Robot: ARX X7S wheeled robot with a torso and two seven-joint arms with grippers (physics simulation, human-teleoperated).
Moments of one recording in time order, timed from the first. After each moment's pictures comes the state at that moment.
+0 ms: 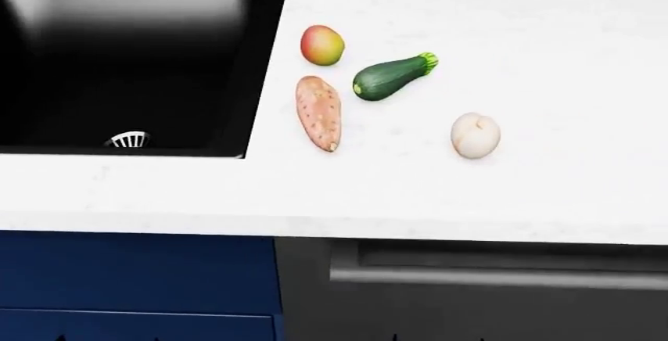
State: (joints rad) left arm 0.04 -0.10 0.09 0.02 -0.08 -0.01 -0.11; right arm 0.00 0.08 -0.11 0.01 0.09 0.02 0.13
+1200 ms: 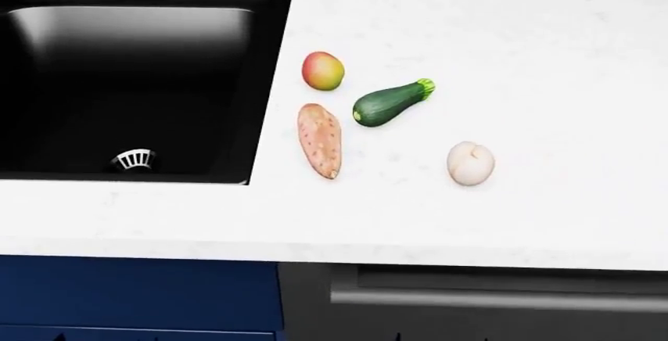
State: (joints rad) left arm 0.04 -0.15 0.15 0.02 -0.12 0.00 -0.17; right arm 0.01 0.13 -0.17 0.02 0.13 0.00 0.20
